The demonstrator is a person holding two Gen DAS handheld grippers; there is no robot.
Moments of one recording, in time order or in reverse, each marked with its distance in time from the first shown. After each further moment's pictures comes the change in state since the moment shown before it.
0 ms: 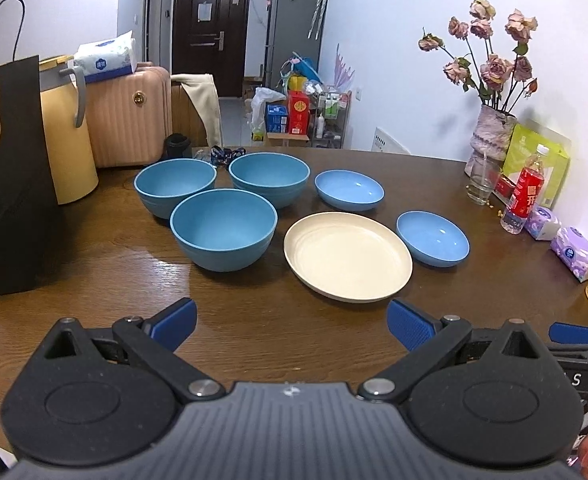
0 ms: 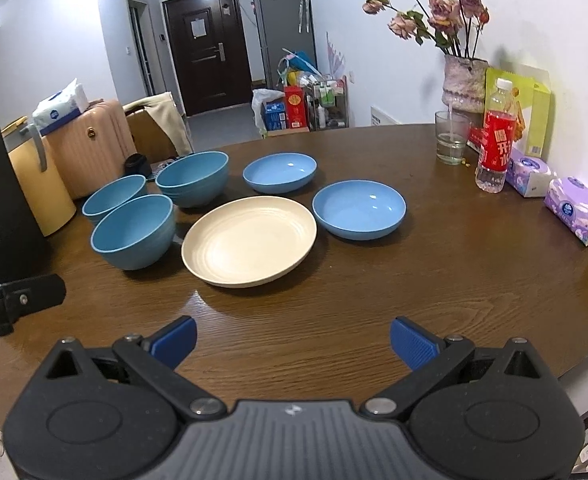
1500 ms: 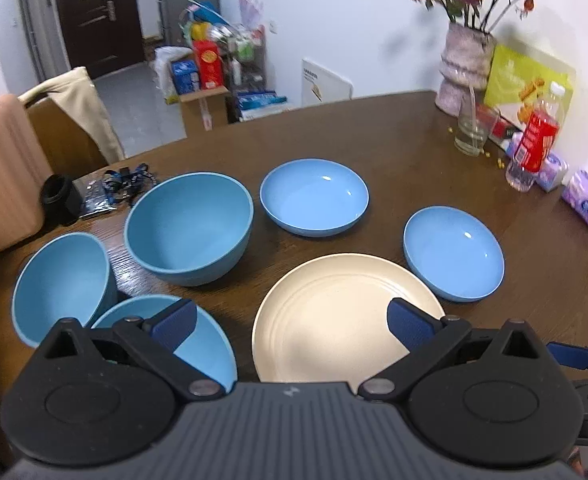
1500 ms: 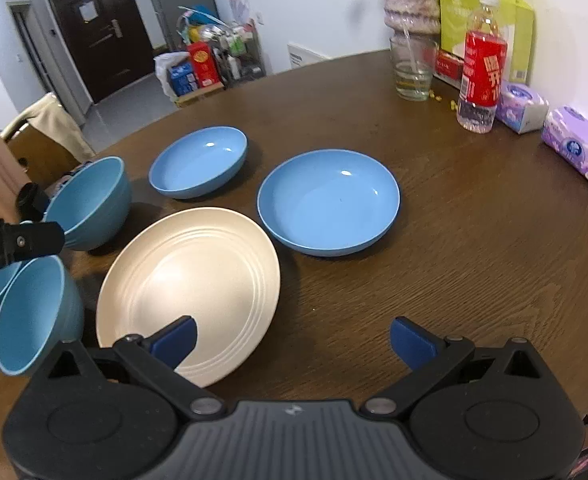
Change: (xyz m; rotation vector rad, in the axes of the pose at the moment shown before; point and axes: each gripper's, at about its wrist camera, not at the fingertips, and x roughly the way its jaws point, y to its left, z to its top) left arm 0.219 -0.019 0.143 0.297 0.227 -0.170; right arm 0.157 -0.001 0.084 0.263 0.185 -0.181
